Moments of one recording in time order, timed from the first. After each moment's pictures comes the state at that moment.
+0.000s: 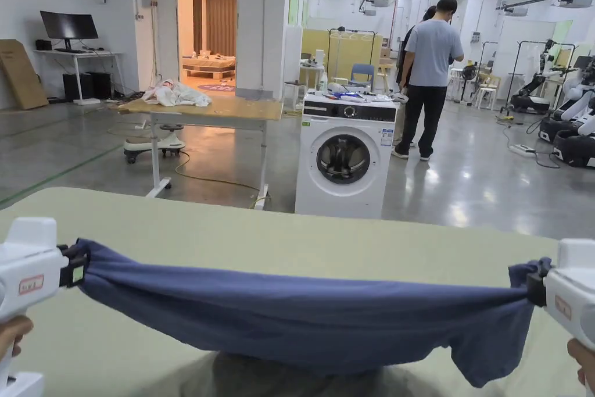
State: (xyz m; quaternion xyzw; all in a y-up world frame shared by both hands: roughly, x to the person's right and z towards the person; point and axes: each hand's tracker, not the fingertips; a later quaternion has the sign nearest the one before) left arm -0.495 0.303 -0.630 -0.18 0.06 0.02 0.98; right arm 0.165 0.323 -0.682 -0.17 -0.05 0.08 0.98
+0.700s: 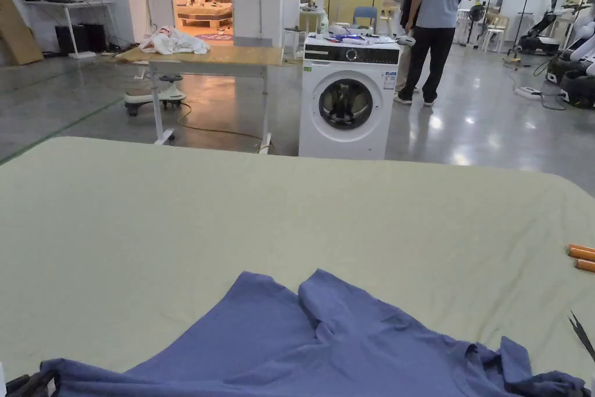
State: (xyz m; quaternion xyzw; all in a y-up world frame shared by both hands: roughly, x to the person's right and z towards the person) left arm -0.486 0.155 -0.451 -0.25 0.07 0.11 0.96; right arm 0.170 0.176 -0.509 -0.27 -0.07 0.09 0.96
